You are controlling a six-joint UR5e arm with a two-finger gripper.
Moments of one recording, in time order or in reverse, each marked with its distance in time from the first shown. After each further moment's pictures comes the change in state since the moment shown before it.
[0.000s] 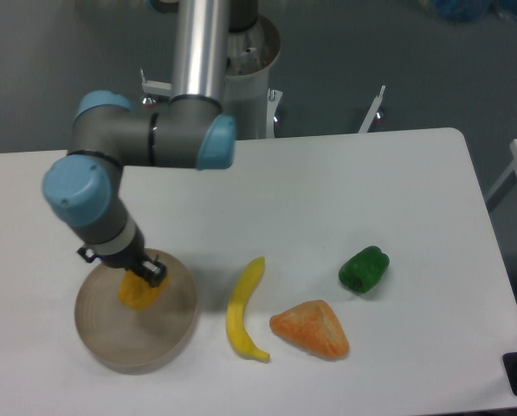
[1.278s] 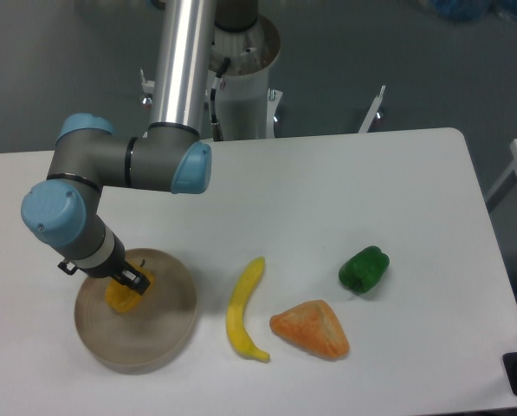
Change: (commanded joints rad) arm 0.008 0.001 0.014 0.002 0.011 0.017
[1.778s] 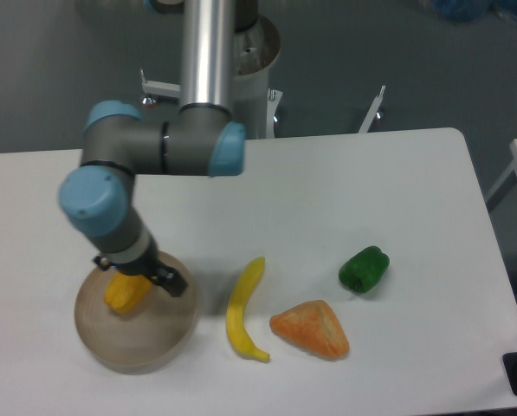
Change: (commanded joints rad) arm 0.190 0.054 0.029 -0.003 -0.002 0.185
